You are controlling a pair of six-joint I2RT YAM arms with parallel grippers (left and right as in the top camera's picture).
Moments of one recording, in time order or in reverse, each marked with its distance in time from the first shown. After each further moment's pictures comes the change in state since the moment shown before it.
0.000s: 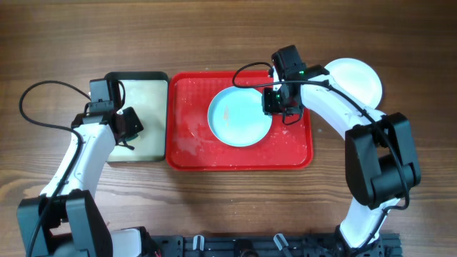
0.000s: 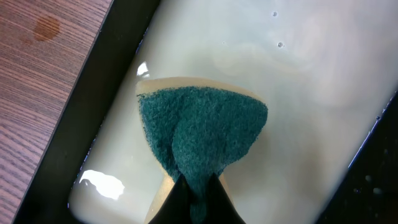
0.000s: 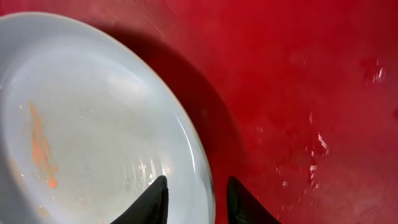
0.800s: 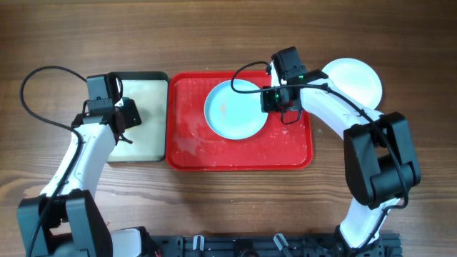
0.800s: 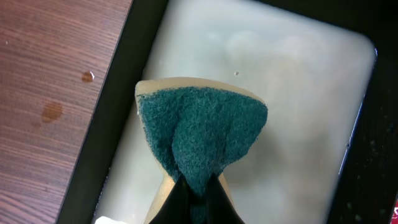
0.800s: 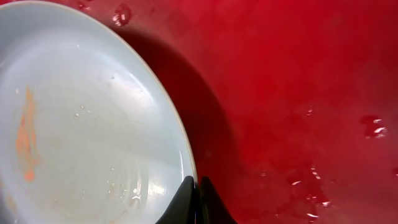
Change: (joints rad) left arm 0.000 0.000 0.000 0.148 0.000 0.175; right arm 0.000 0.001 -0.049 0.145 -0.002 -0.037
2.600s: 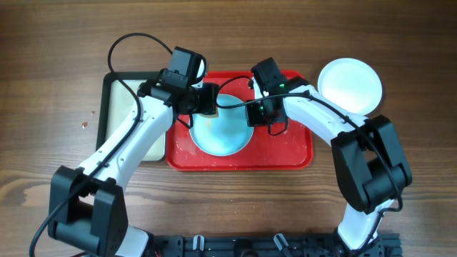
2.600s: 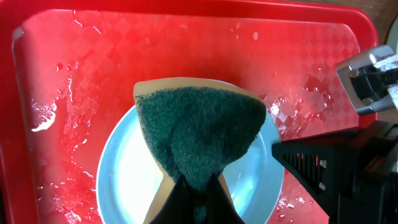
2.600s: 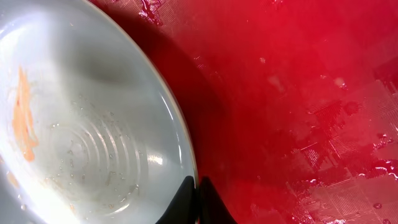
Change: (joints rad) left arm -0.489 0.142 0.333 -0.206 0.292 -0.223; right arm 0.124 0.000 -0.002 -0.087 -0.032 0.045
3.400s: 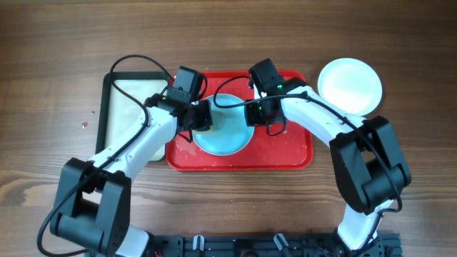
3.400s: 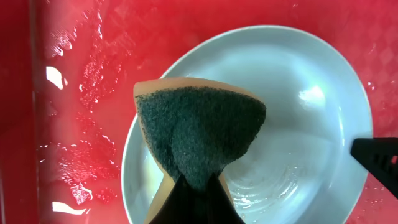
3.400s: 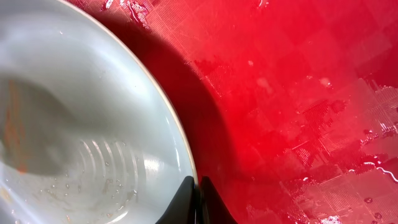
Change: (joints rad) left arm -0.013 0.017 -0.174 0.086 -0.090 -0.117; right arm 0.017 0.000 0.000 0.007 0.054 0.042
